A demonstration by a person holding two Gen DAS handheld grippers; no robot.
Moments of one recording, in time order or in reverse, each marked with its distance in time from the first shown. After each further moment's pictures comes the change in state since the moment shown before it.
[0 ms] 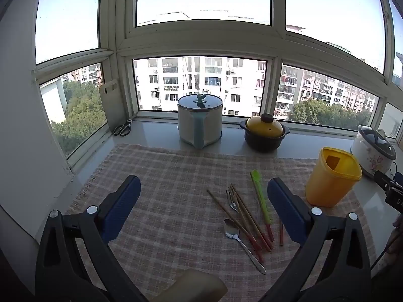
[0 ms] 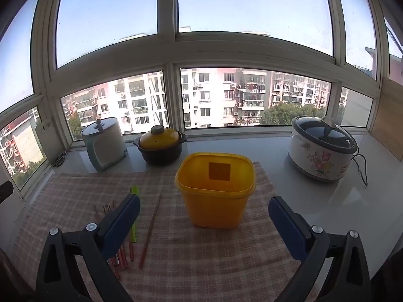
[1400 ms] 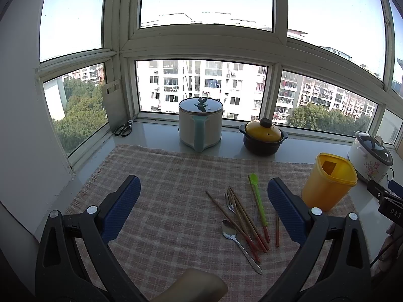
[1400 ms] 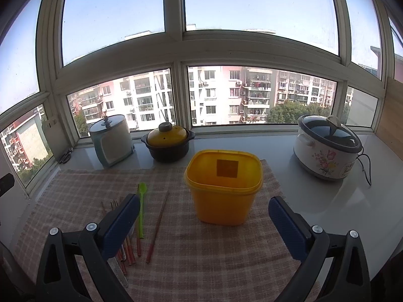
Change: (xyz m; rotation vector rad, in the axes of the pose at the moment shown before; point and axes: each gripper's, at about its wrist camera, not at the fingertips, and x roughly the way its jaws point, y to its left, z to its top) left arm -0.012 0.002 0.006 -0.015 -0.011 -0.008; right arm -0.005 0.003 0.001 -0.013 0.021 0.033
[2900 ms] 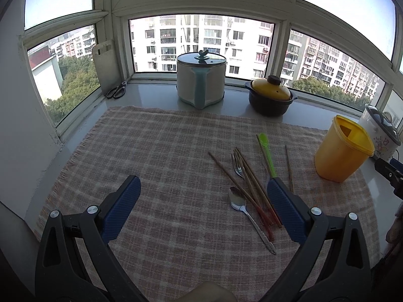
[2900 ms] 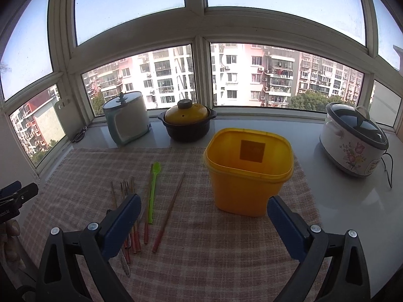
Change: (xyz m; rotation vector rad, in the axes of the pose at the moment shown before) left arm 0.057 0.012 -0.047 0.000 0.216 -0.021; right arm 0.042 0.015 -0.013 -0.071 0.113 0.124
